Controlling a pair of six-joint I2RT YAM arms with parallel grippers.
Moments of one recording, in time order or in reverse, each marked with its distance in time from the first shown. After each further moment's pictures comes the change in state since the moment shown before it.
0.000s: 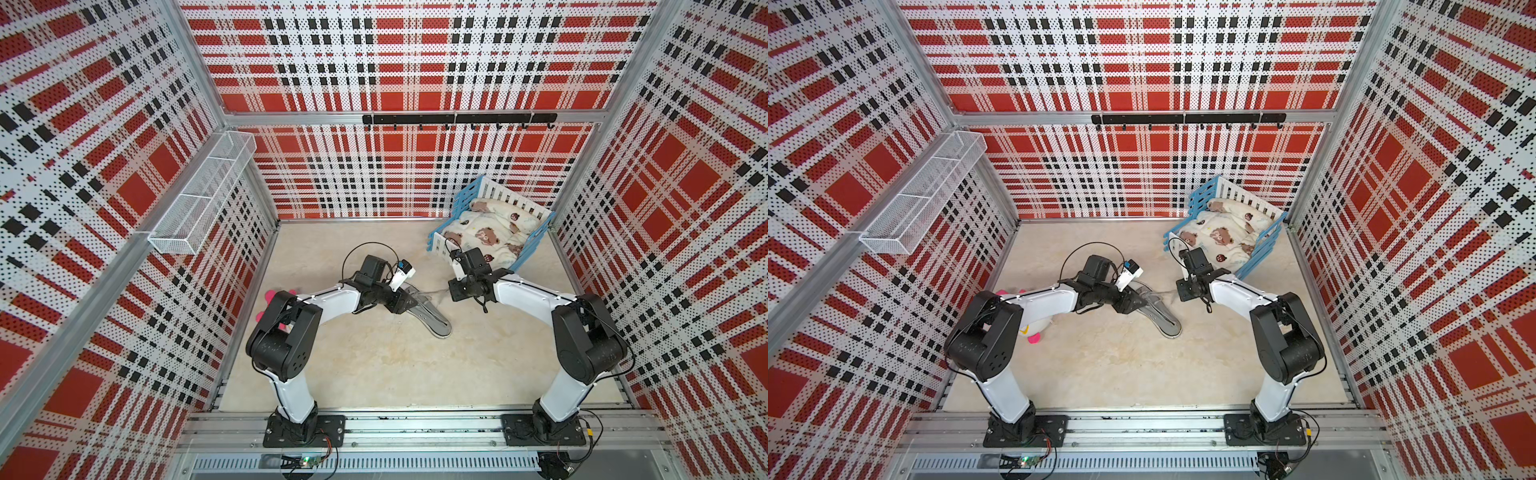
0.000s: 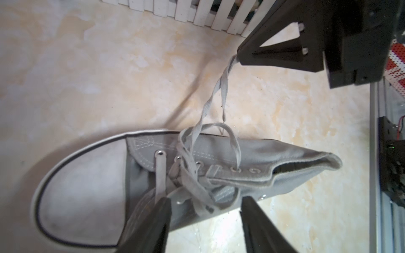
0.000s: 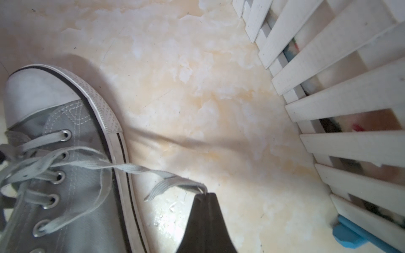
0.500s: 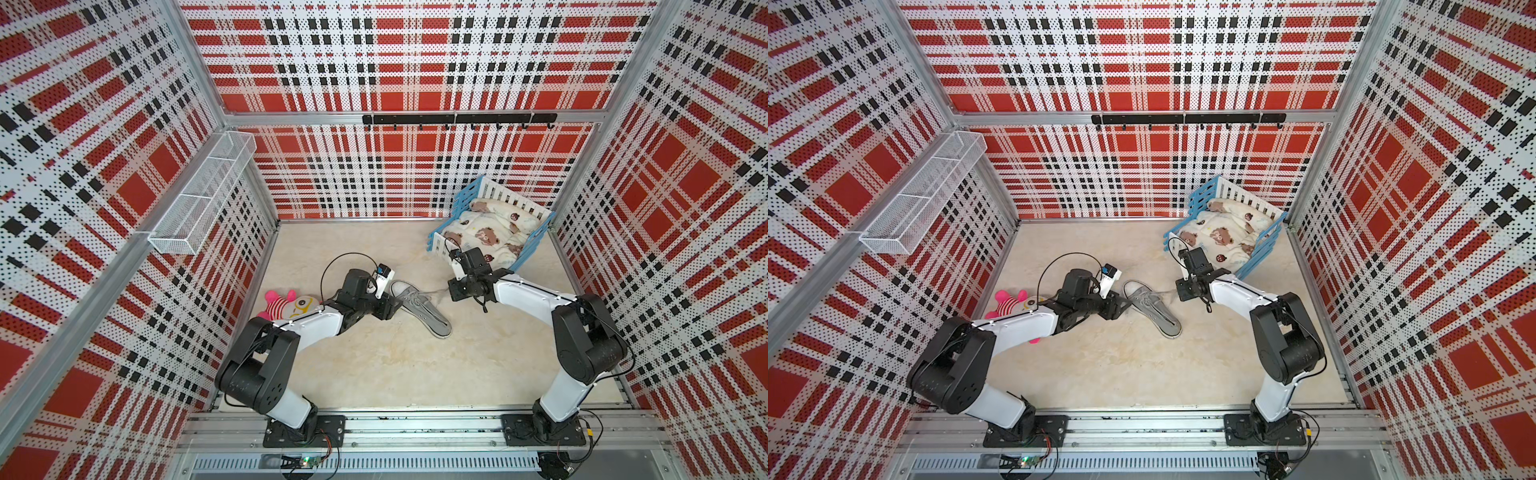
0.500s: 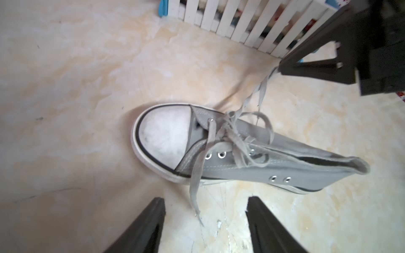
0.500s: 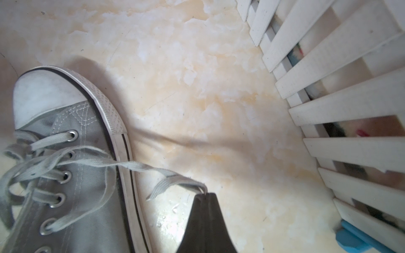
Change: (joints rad) left arm 0.018 -0.158 -0.248 0.192 -0.206 -0.157; right arm 0.000 0.000 0.000 0.008 -0.017 -0.008
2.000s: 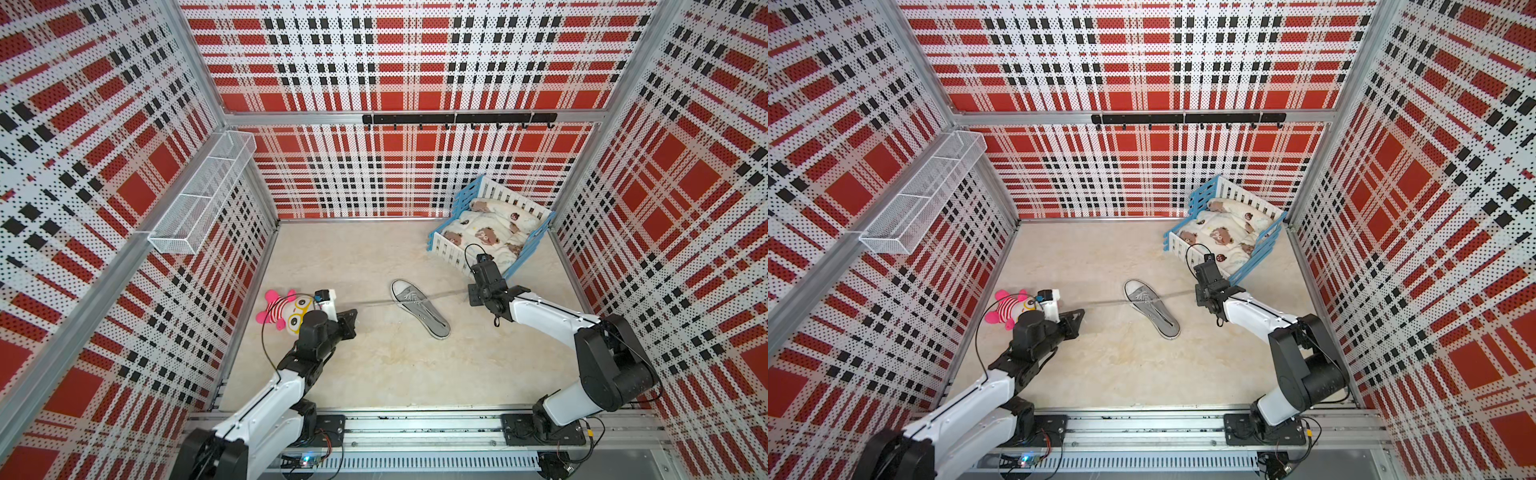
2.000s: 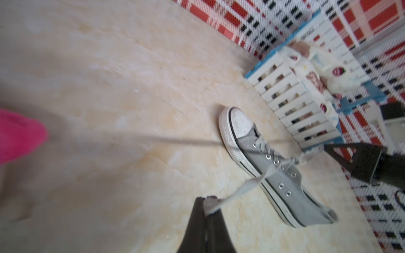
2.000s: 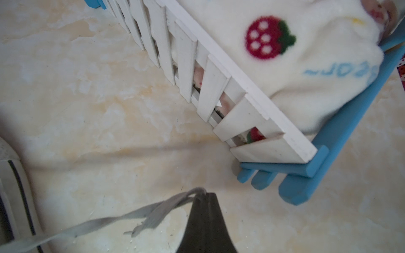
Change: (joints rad) left arm 0.231 -0.734 -0.544 0.129 -0.209 -0.564; right arm -0.021 -0.188 -0.240 0.129 0.363 0.139
